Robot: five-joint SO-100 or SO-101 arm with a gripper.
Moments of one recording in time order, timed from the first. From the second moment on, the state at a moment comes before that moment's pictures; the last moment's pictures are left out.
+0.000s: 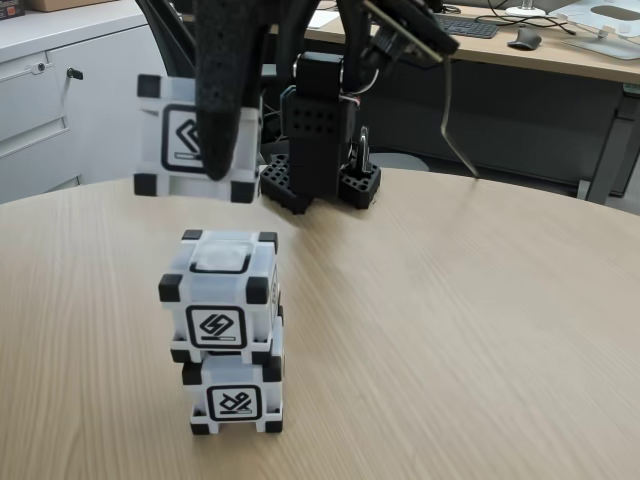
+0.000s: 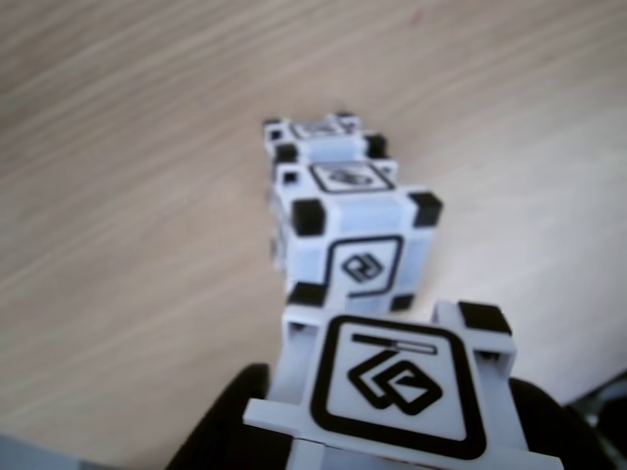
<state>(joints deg) 24.2 105.6 85.7 99.1 -8.3</state>
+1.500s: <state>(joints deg) 23.9 102.0 83.8 99.1 1.1</state>
